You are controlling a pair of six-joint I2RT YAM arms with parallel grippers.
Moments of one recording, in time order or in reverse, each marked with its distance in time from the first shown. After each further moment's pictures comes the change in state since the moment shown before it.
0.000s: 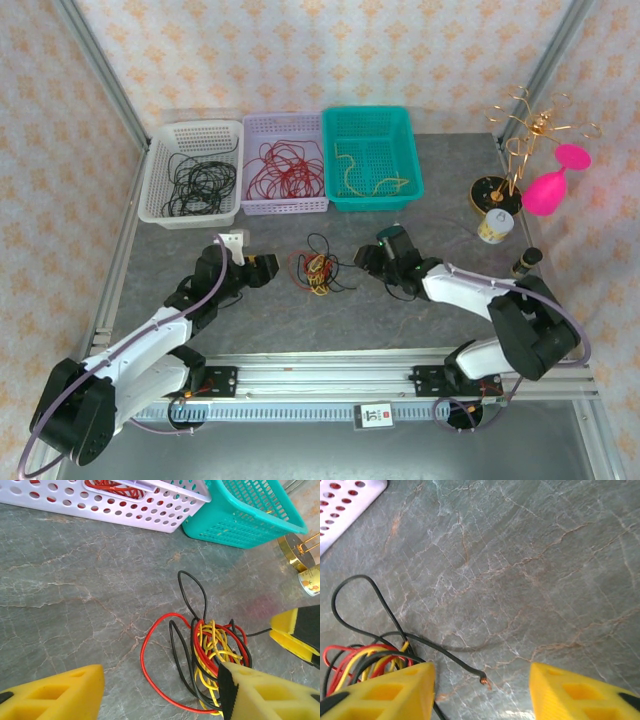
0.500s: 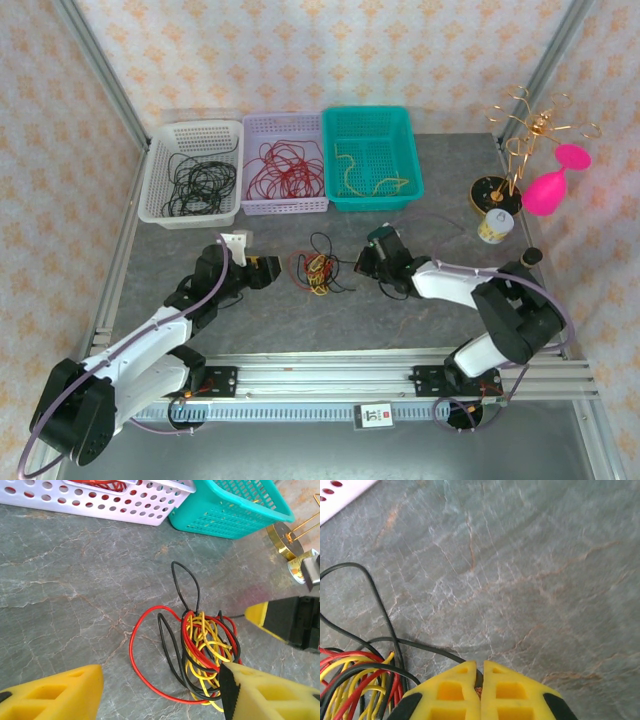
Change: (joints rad) left arm -0.002 -0.007 0.014 -0.017 0.051 0.035; right arm 0.036 0.074 0.039 0.026 0.075 -0.109
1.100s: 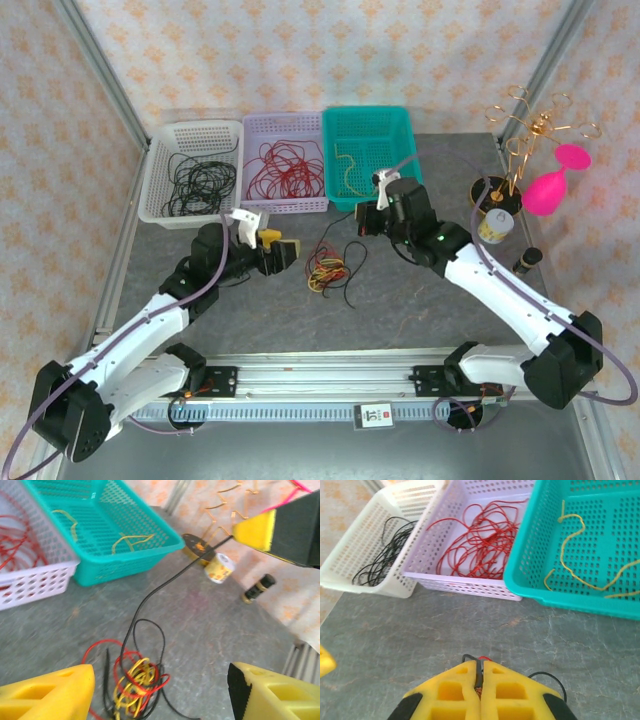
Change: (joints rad) left arm -0.056 0.031 0.254 -0.028 0.190 0.160; right arm 0.006 -0.262 0.459 -0.421 -0.051 -0.449
